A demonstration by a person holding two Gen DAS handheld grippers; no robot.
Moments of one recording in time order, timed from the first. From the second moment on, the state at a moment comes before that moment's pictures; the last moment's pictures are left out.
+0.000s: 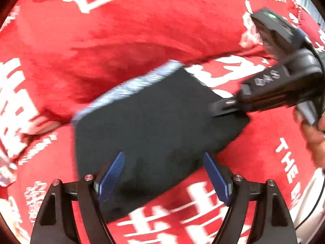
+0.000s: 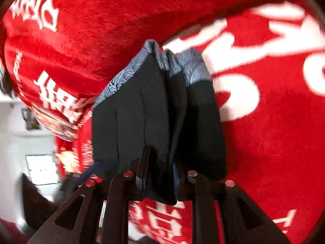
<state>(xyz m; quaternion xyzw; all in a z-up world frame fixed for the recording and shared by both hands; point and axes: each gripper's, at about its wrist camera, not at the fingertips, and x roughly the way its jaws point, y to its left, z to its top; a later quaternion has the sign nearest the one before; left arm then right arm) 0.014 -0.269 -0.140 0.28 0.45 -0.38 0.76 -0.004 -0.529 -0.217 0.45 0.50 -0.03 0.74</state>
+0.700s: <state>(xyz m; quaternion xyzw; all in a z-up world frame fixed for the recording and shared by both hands) 0.101 -0.214 -0.190 0.24 0.56 -0.22 0.76 -0.020 -0.477 -0.175 0.32 0.54 -0.13 0.77</state>
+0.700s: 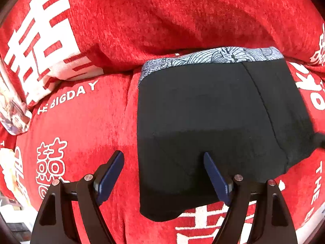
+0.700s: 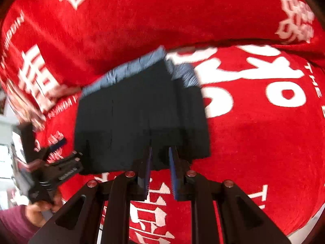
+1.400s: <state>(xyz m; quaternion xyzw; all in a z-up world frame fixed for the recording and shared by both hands) 0.110 -0.197 -0.196 0.23 0.60 -0.22 0.73 -0.017 -0.481 -0.204 0.33 0.57 -0.16 0.73</state>
